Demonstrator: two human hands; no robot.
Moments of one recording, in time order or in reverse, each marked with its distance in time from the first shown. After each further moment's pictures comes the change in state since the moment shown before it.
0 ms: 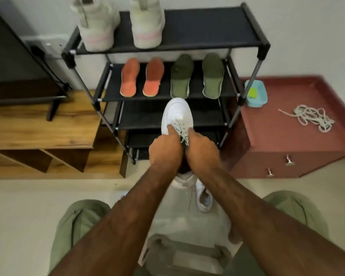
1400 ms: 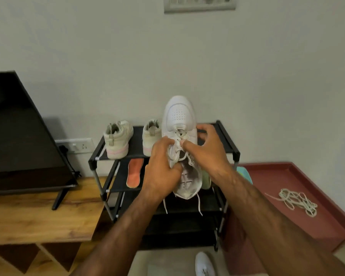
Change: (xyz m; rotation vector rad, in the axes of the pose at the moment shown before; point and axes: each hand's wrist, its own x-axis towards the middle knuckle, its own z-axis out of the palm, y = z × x) left_hand 0.028 0.025 -0.194 -0.811 0.381 0.388; right_hand 0.076 -0.065 -0.223 0.890 0.350 -0.085
